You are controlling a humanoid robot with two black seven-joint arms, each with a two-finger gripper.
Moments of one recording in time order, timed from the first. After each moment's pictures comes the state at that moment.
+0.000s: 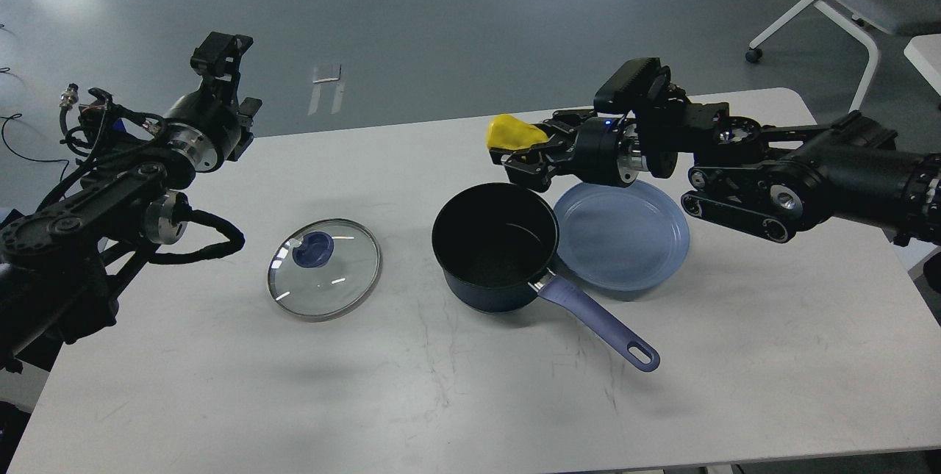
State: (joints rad) left arm -0.96 0.55 -0.35 -0.90 0.31 0.12 -0.21; right arm 1.23 -0.20 -0.25 0.84 -1.41 -0.14 0.44
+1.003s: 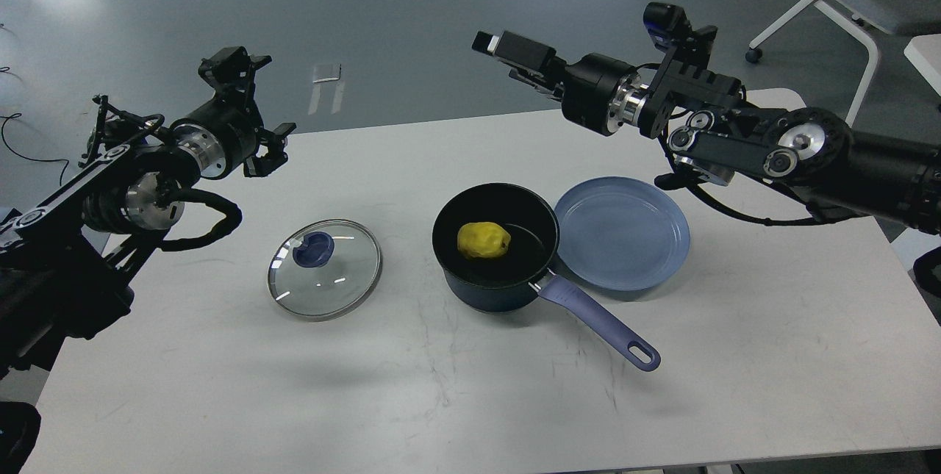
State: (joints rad) left arm -0.89 0.53 -0.55 -0.95 0.09 -0.01 0.04; right arm 1.16 -0.31 0.14 0.92 -0.35 0.04 0.40
